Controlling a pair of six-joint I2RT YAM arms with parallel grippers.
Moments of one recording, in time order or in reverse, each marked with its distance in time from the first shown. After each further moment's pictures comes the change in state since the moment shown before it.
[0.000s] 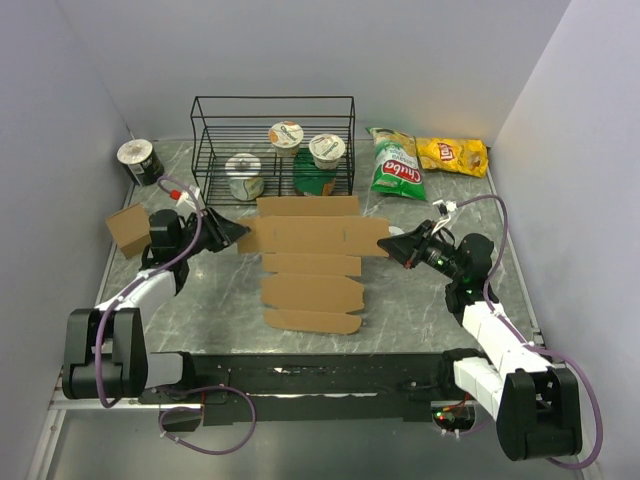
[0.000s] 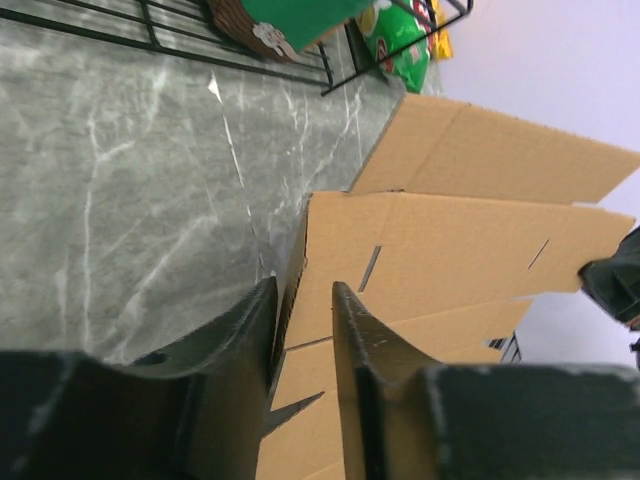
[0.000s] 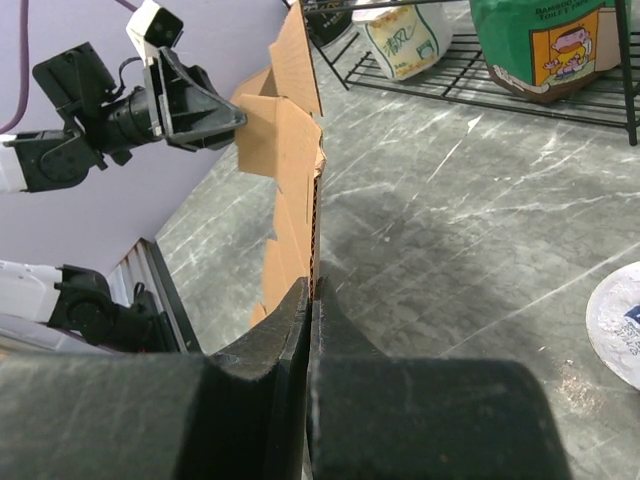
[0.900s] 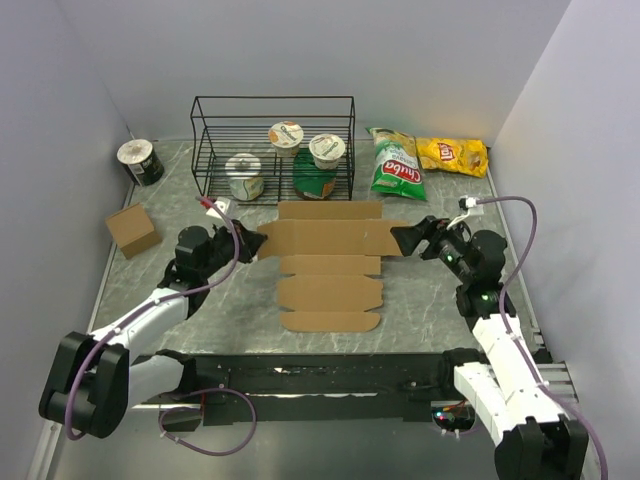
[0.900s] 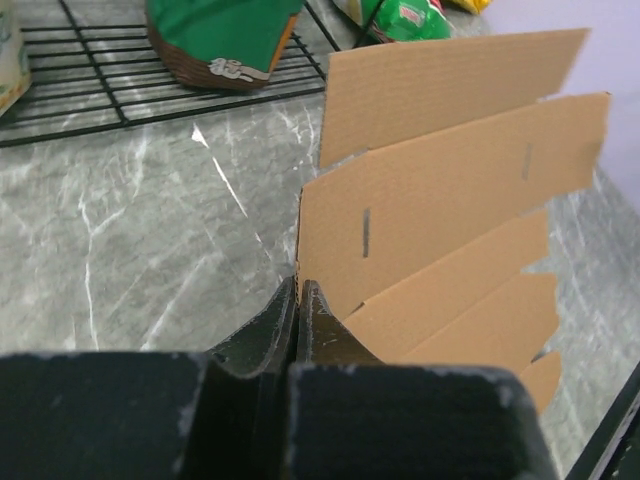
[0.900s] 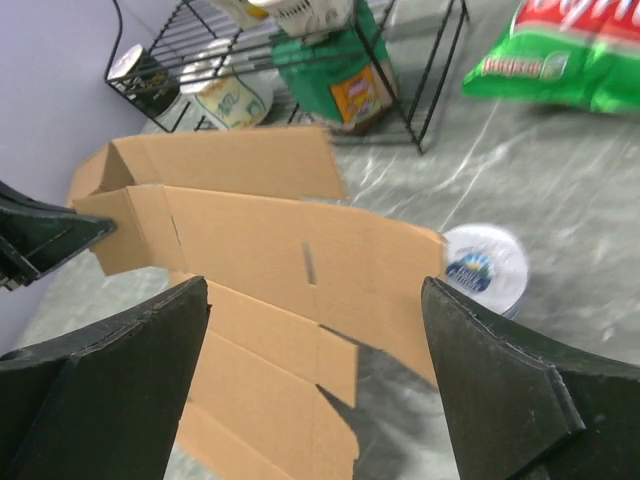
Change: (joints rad) left arm -0.320 -0.166 -0.098 0.061 -0.351 0.324; right arm -0.004 -0.190 0.137 -0.472 0.401 -0.154
